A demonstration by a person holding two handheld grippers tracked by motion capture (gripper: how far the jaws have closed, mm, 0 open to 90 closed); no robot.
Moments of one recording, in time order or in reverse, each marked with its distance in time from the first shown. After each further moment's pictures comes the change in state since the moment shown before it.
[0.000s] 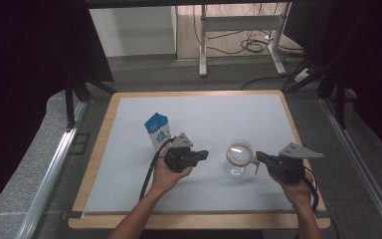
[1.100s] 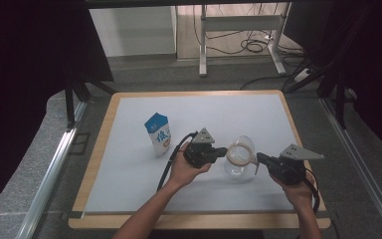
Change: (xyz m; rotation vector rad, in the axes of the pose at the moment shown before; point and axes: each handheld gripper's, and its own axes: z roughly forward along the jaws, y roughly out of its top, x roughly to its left) left arm -0.026 0.035 0.036 0.019 -0.059 0.085; right arm 0.000 -0.003 -0.002 0.006 0.004 0.000
